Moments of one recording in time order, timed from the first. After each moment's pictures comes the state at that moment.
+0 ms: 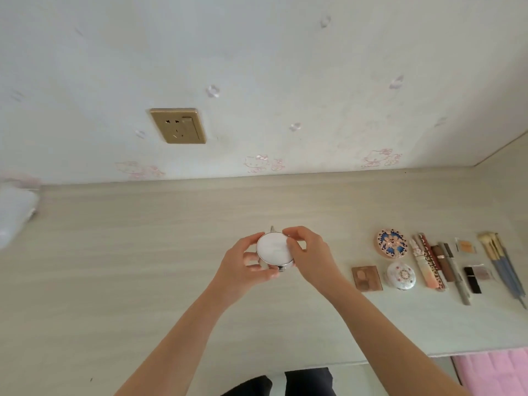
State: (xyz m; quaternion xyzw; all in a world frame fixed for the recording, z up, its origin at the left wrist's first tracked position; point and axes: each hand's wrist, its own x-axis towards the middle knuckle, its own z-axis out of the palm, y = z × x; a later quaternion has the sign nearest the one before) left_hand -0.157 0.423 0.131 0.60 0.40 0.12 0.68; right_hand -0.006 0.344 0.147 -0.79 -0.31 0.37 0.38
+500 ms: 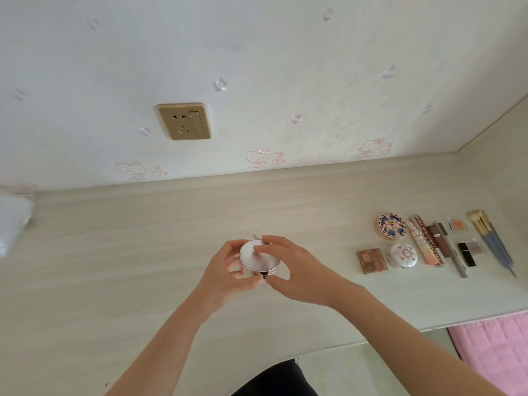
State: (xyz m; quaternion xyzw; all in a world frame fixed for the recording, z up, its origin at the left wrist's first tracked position) left_hand -0.225 0.434 0.123 0.62 0.36 0.11 0.68; right_hand -0.064 0.326 0.155 -0.71 -0.55 0.37 0.25
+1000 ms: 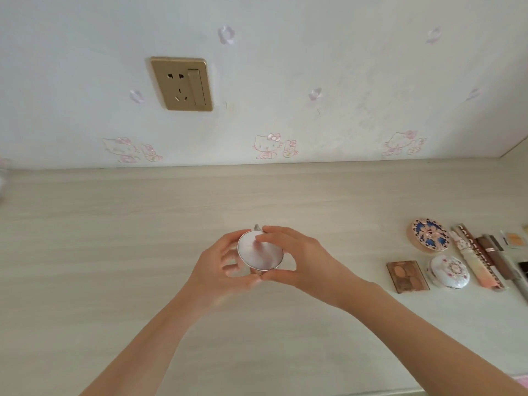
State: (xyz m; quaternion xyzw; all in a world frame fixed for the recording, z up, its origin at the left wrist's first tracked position) left_hand -0.214 0.446 0.054 0.64 0.33 0.18 0.67; right_hand -0.040 0.345 0.080 -0.68 -0.61 0.29 0.28
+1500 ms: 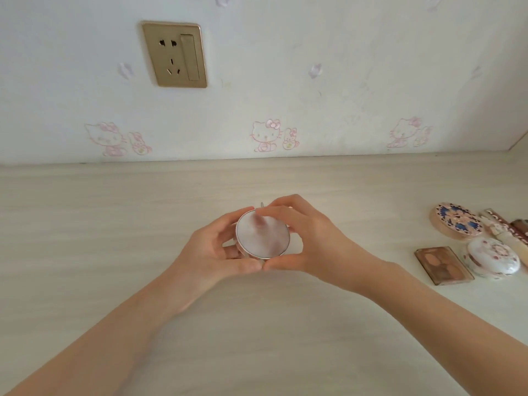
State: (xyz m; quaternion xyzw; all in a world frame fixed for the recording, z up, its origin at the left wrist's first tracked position) left_hand -0.213 0.459 0.017 0.66 0.22 0.20 0.69; right_hand -0.035 0.351 0.037 -0.65 -0.66 0.19 0.32
